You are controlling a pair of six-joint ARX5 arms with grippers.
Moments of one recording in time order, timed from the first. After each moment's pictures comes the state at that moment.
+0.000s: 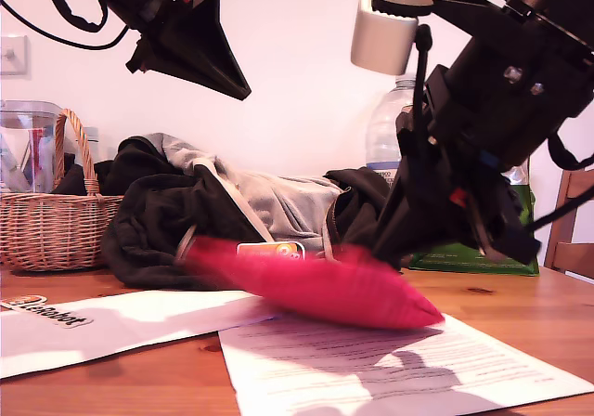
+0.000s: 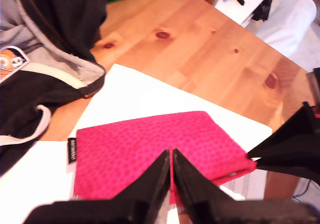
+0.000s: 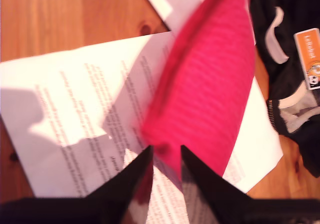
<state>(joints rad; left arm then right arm) -0.48 1.51 1.30 -0.62 0.49 0.16 0.84 1.24 0.57 -0.11 0.11 -0.83</state>
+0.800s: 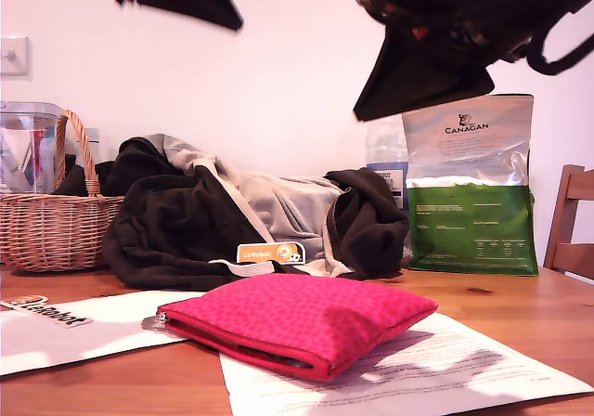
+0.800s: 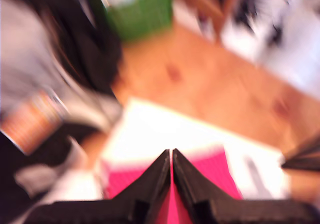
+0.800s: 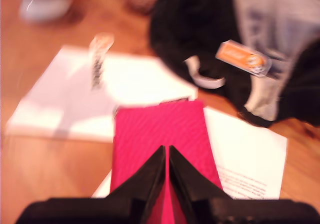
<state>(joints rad) -0.49 1.35 1.23 -0.40 0.38 0.16 0.77 1.06 0.57 0.09 0.10 0.00</state>
